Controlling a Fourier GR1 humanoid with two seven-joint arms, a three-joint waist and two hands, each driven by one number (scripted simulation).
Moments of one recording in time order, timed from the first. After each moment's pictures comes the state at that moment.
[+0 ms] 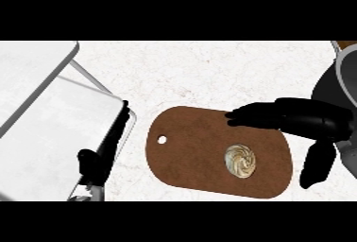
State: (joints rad) left arm 0.00 0.00 -0.20 -1.68 -0.15 0.09 0.18; right arm -0.56 -0.80 0.50 -1.63 0.11 0.67 -0.25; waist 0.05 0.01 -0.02
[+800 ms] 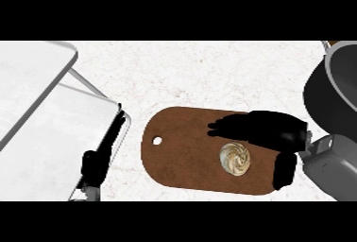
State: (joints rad) left arm 0.03 0.00 -0.17 -1.66 -0.04 0.17 0.17; right arm -0.55 -0.67 0.62 -1.60 0.30 0.63 -0.14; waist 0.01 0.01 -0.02
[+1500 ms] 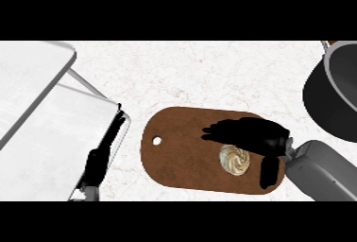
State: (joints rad) left arm 0.03 0.00 -0.16 -1.67 -0.02 0.19 0.17; right arm -0.52 -0.59 0.67 -1.50 0.43 0.55 -0.17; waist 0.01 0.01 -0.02
